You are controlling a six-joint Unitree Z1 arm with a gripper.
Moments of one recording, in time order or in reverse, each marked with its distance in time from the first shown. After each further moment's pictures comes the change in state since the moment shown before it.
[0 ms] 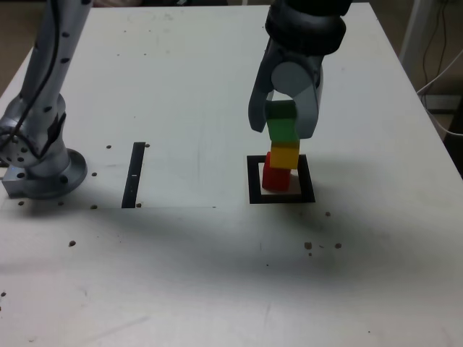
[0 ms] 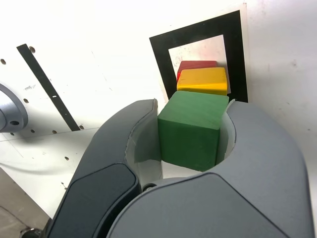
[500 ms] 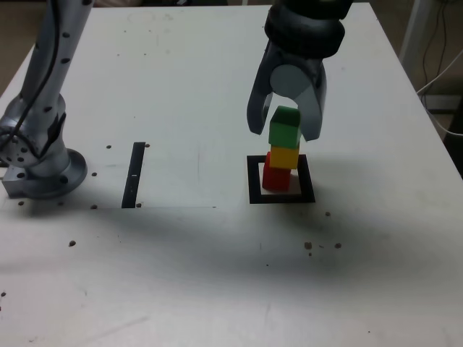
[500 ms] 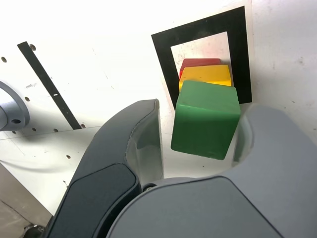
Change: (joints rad) arm 0.000 0.001 0.010 0.000 -0.007 0.003
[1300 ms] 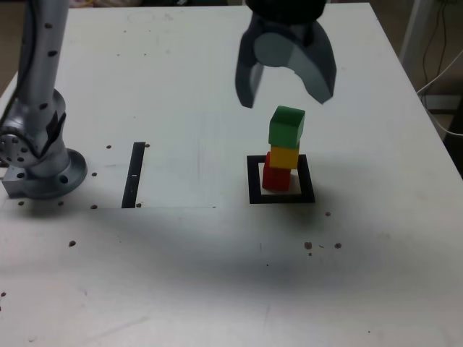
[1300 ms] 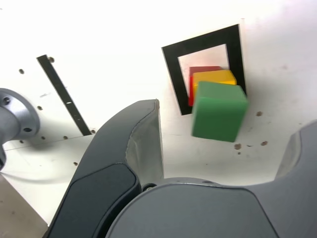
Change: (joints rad) arm 0.000 -0.132 0.050 0.000 0.060 -0.003
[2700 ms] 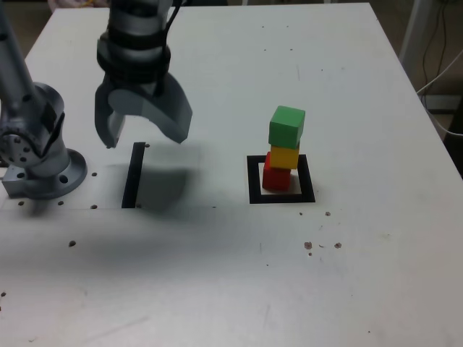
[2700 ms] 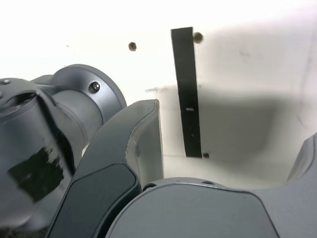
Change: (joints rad) arm 0.064 -0.417 0.980 -0.427 -0.032 -0.112
